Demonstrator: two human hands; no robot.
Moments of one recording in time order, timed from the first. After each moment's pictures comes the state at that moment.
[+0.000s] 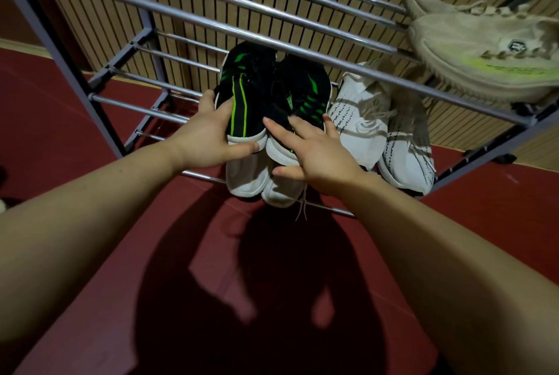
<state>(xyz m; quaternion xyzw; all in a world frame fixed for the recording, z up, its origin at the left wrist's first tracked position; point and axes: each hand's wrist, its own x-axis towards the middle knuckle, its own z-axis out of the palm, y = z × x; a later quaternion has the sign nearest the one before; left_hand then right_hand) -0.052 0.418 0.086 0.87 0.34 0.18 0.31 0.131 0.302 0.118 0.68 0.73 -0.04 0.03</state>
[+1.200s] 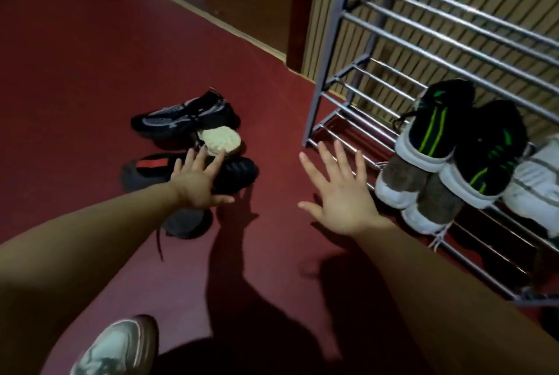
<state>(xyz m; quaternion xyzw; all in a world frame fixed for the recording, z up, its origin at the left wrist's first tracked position) -0.357 0.292 0.057 0.69 0.69 -0.14 0.18 -0.074 0.284 0.089 0.51 0.86 0.01 0.03</state>
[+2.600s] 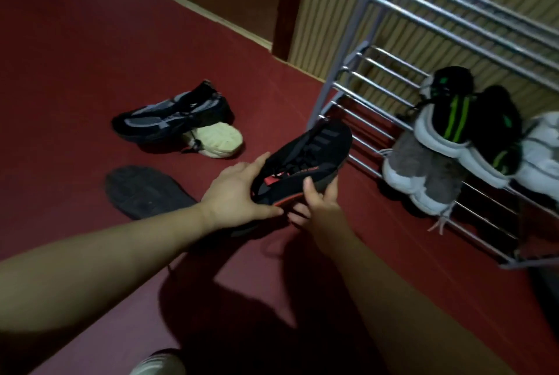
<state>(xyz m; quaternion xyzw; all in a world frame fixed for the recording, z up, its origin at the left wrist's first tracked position) -0.347 0.287 0.046 0.76 0.54 0.14 0.34 -0.167 0.259 0.030 0.60 0.26 -0.61 -0.44</state>
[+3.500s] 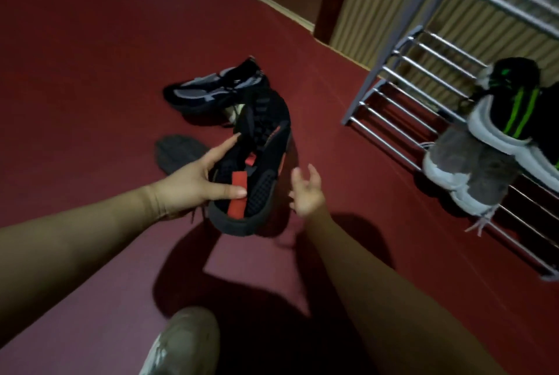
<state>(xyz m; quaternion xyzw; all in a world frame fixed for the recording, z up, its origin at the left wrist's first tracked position) -0.462 0.233 0.067 0.52 0.48 0.27 0.65 -0.259 0.253 -0.001 0.68 0.38 -0.53 -0.34</state>
